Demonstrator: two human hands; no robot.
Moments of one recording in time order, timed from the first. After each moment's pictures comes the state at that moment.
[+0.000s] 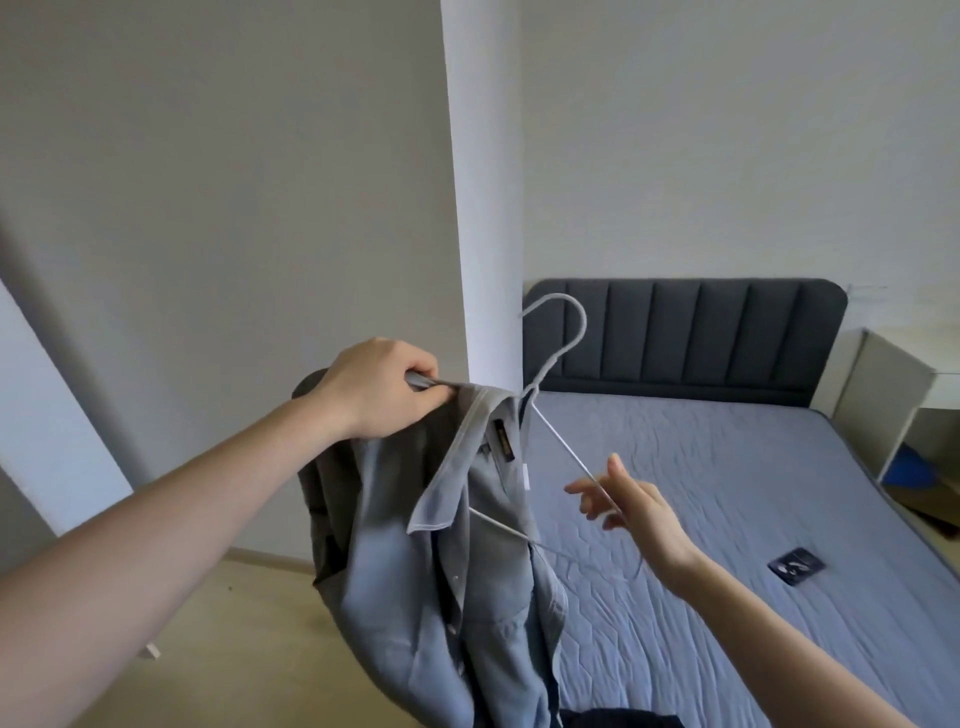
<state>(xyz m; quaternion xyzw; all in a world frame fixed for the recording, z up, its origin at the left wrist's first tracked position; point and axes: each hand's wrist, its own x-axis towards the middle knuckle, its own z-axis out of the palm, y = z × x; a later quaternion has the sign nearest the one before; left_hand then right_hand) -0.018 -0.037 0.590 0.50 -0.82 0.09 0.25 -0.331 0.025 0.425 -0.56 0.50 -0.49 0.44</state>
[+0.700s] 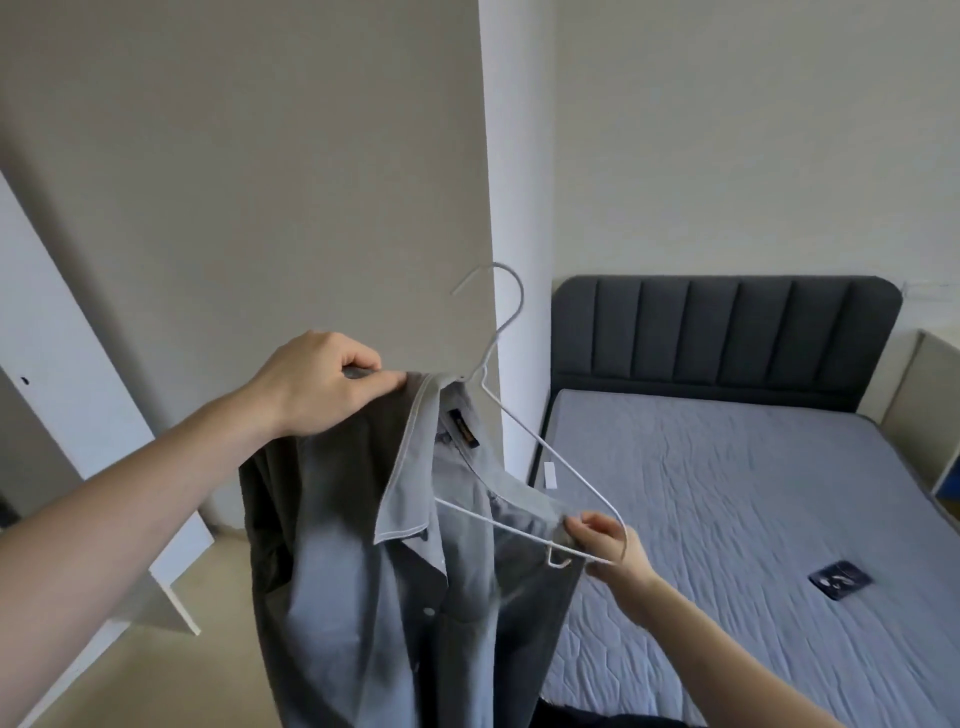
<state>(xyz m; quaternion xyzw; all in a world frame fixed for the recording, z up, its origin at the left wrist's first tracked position) 0.069 -0.018 0.607 0.54 -0.80 0.08 0.24 -0.269 -0.013 0.343 -0.42 0.55 -0.48 0.54</state>
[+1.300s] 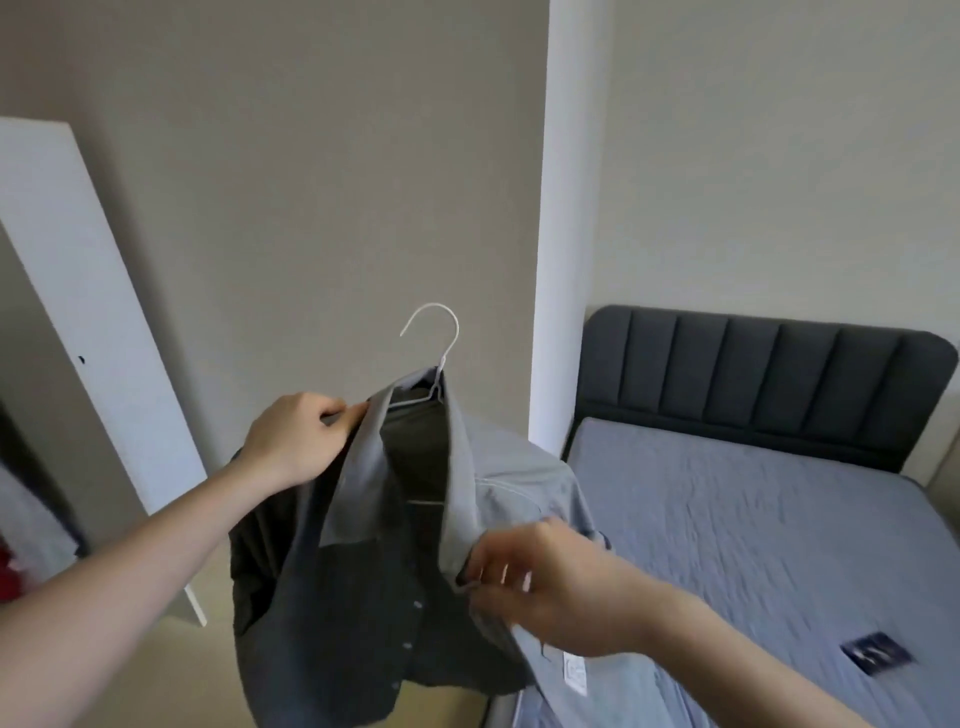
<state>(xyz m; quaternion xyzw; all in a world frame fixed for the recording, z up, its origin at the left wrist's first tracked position) 0.154 -0.026 0.539 0.65 -0.69 0.04 0.30 -0.184 0.066 0.526 -0.87 0.33 -0.18 0.32</state>
